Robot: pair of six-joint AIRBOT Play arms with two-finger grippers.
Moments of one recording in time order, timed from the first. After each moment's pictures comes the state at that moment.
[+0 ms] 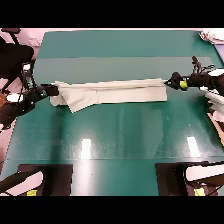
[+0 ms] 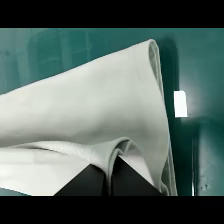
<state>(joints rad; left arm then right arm) 0.10 -1.16 0.73 0.45 -0.28 -0.52 -0.28 -1.58 1.24 -0.71 0.98 1.22</state>
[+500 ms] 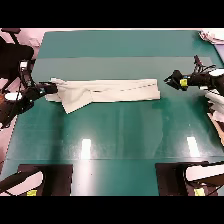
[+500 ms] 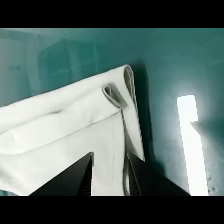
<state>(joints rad) 0.10 -1.16 0.75 0.43 -0.28 -0.51 -0.28 -1.58 1.24 -0.68 0.97 1.26</state>
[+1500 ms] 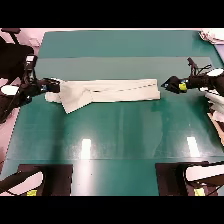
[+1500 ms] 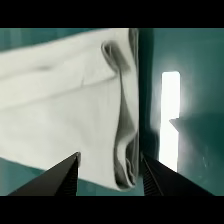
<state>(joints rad) 0.08 -1.16 0.85 0.60 -0.51 -0.52 -0.26 -1.58 1.24 -0.79 1.08 1.17</state>
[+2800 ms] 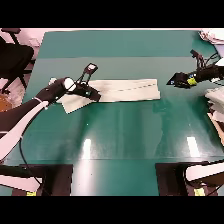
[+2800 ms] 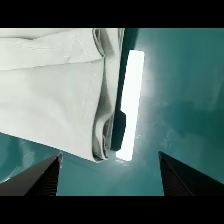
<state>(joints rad) -0.40 -1.57 1.21 1.12 -0.63 -1.13 -0.29 -1.63 1.45 -0.94 1.29 1.15</state>
